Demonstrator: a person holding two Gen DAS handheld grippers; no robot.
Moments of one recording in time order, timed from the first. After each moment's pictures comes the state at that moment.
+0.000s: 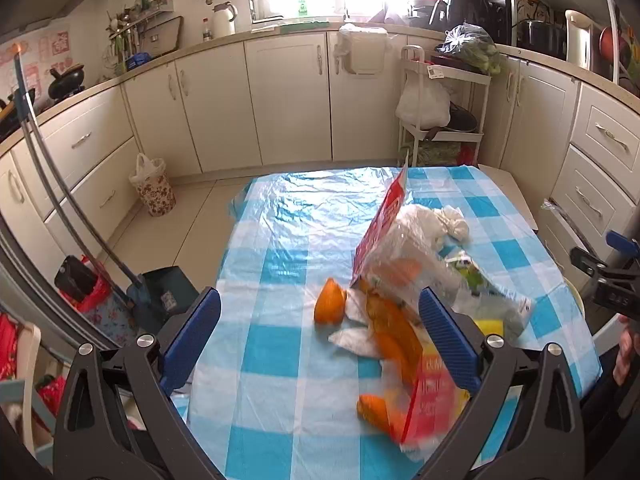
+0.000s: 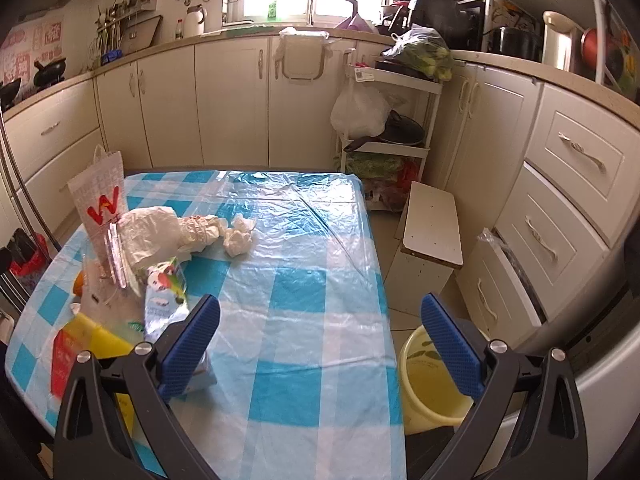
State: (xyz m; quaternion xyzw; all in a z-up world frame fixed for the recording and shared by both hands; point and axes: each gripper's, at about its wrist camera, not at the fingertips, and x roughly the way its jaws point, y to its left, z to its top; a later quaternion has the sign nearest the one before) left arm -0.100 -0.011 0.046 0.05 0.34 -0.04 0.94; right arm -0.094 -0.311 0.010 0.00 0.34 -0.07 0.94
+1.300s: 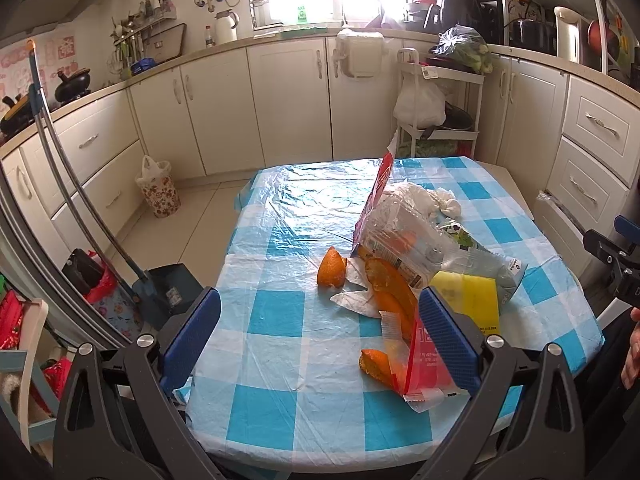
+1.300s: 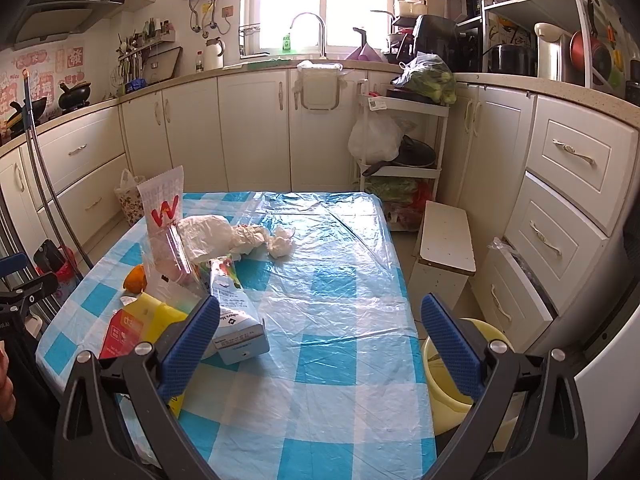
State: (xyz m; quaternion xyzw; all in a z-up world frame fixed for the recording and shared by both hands) left arm -0.142 -0.001 0.033 0.05 0.33 -0.04 0.94; right arm -0.147 -0.287 0.022 0.01 0.28 -0.03 0.96
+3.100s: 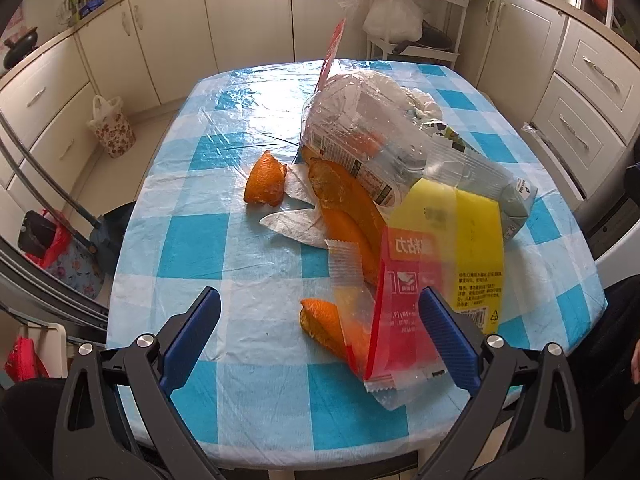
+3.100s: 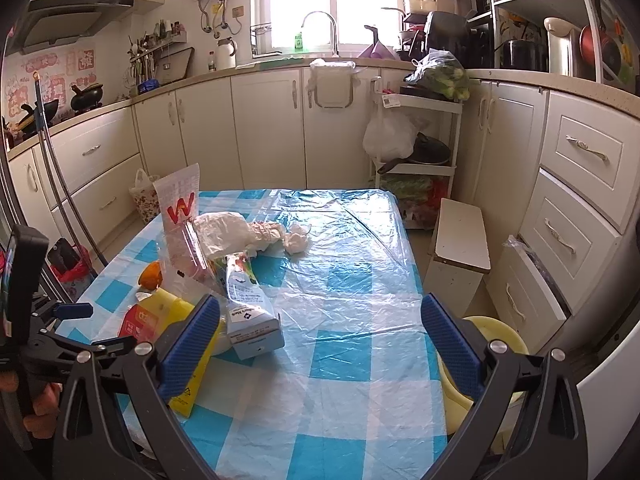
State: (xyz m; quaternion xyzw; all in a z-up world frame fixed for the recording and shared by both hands) left arm -0.102 -0.039 -0.042 0.06 0.47 -0.10 0.87; right arm -0.147 -0.288 0.022 0.02 0.29 0.00 0.96
